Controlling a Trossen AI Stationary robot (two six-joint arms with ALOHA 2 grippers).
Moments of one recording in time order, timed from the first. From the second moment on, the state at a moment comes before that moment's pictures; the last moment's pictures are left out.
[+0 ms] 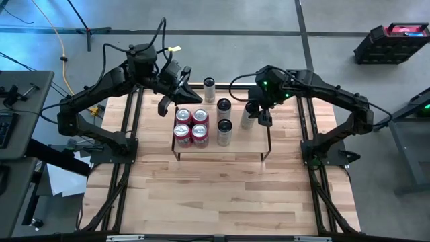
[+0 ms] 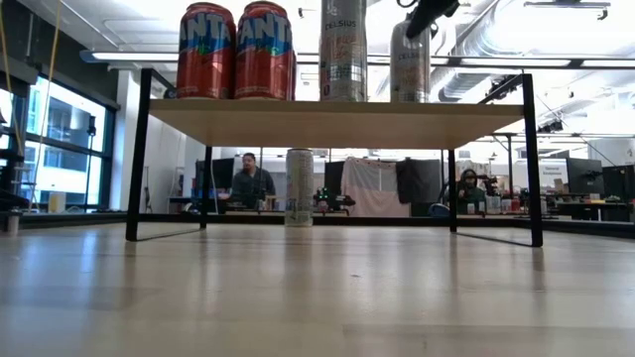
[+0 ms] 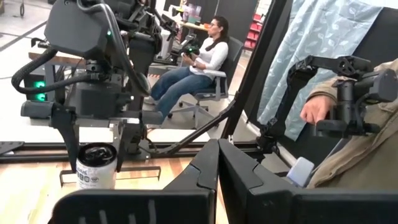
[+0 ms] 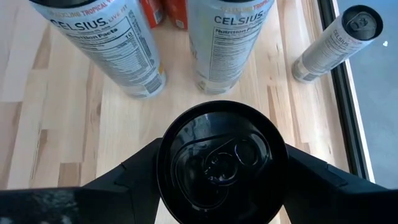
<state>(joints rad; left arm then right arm) 0.38 1.31 1.60 -0.43 0.72 -0.12 -0.33 1.44 1.64 -1.16 -0.16 -0.26</state>
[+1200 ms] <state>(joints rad) 0.38 1.31 1.60 -0.41 0.72 -0.14 -0.33 1.46 1.63 -1.17 -0.20 -0.31</state>
